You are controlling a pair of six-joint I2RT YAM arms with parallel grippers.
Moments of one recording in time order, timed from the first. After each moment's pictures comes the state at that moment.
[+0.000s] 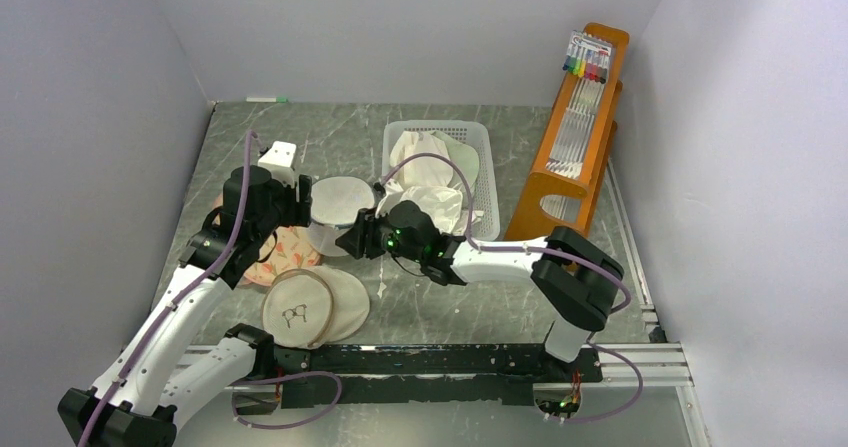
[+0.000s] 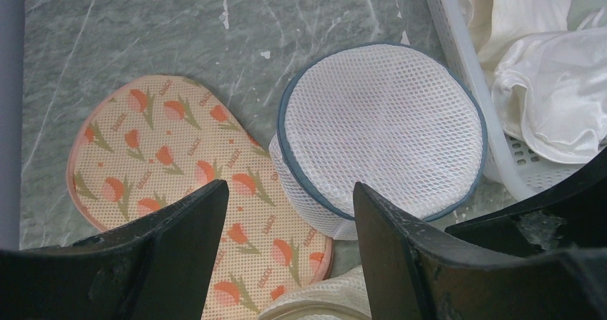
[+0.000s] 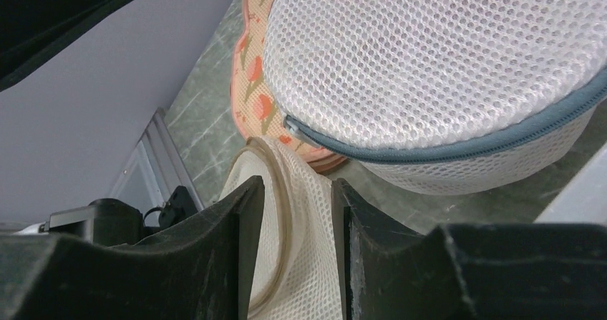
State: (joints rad) left arm -0.37 0.85 0.85 -0.47 -0.19 -0.05; right arm 1.03 1.69 0.90 0.52 -0.03 0.68
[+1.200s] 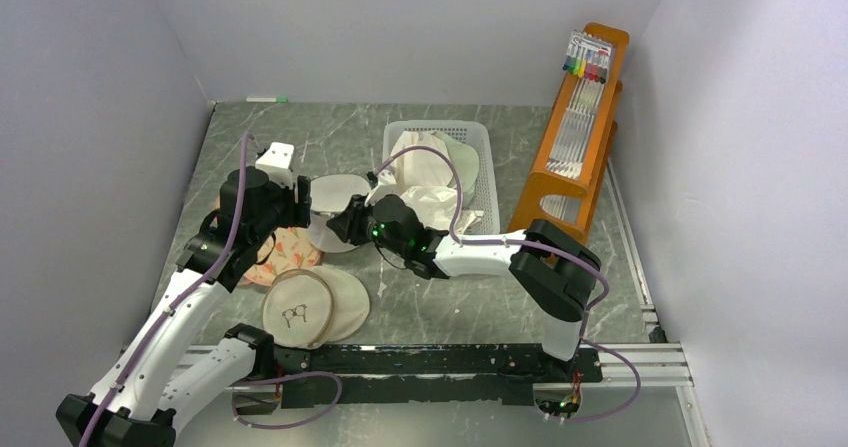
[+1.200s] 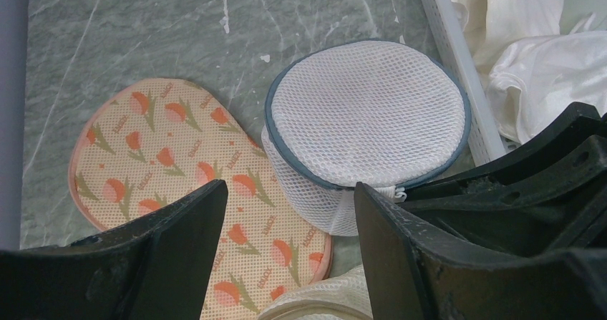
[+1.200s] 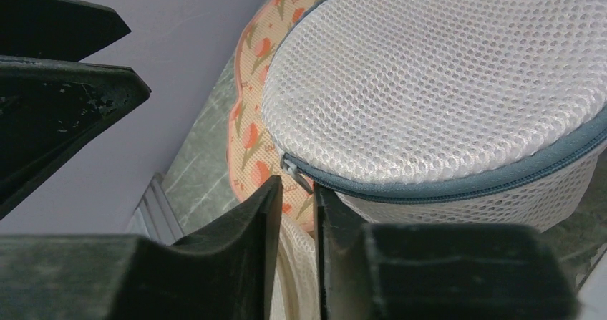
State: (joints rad) left arm -0.37 0.83 0.84 -0.47 -0.19 -0.05; right arm 1.05 1.82 1.03 0.57 0.12 0.72
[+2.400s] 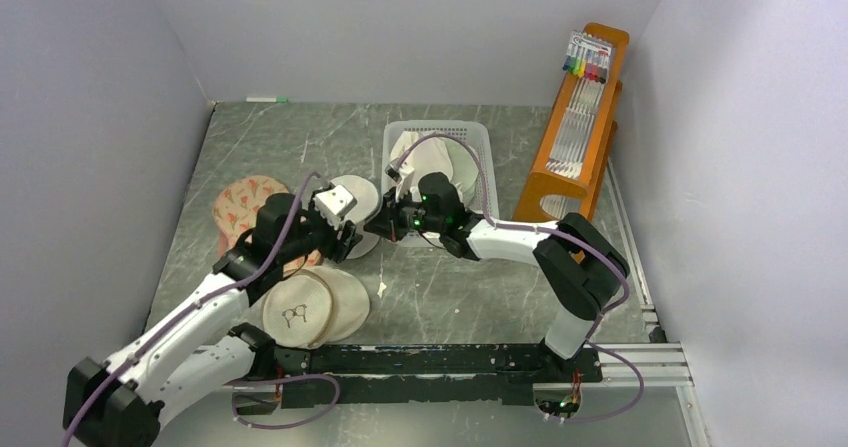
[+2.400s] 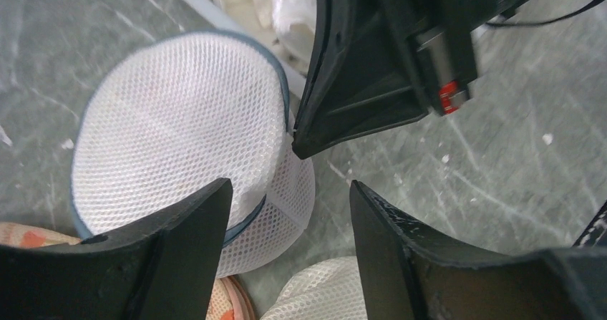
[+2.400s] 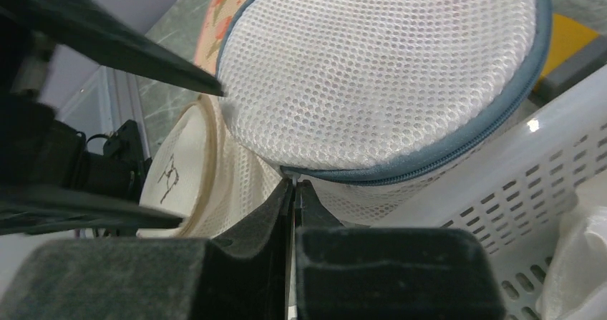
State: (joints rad) left arm -0.53 0.81 0.58 -0.15 0.23 0.16; right arm 0.80 1.72 0.90 0.50 -0.43 0.37
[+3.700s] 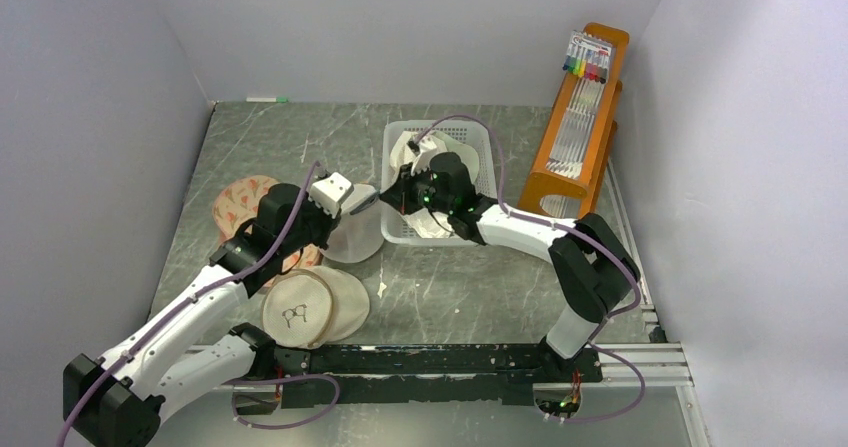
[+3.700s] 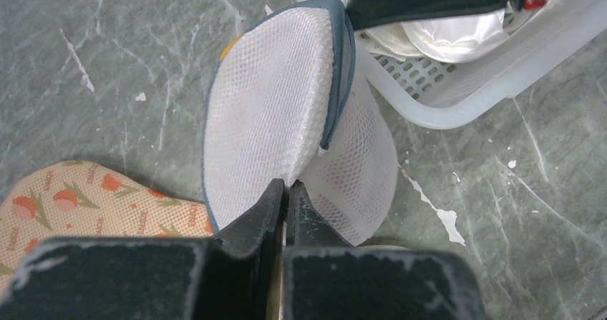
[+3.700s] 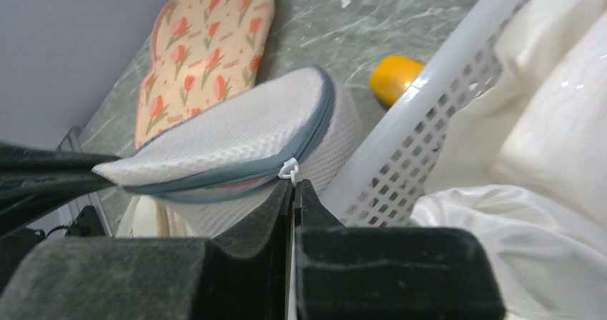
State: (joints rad) left arm -0.55 0.89 0.69 -0.29 0.00 0.16; right arm 0.72 1.67 0.97 0.39 -0.25 0.42
